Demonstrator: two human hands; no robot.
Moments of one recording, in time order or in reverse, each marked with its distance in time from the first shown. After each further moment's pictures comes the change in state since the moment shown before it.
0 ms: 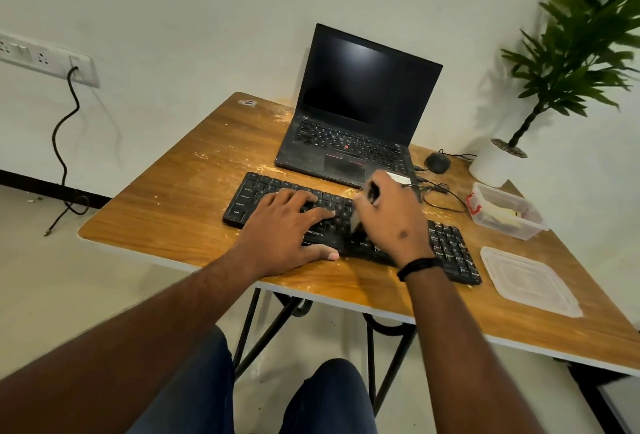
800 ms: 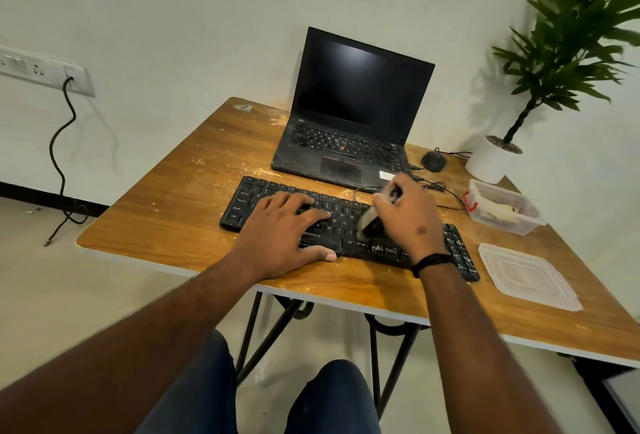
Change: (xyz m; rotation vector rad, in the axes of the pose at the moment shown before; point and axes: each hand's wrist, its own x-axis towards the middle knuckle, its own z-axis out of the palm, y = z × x) left_hand -0.002 0.001 -0.002 -0.009 0.011 -0.007; right_hand 0.004 0.028 -0.007 0.089 0.048 0.164
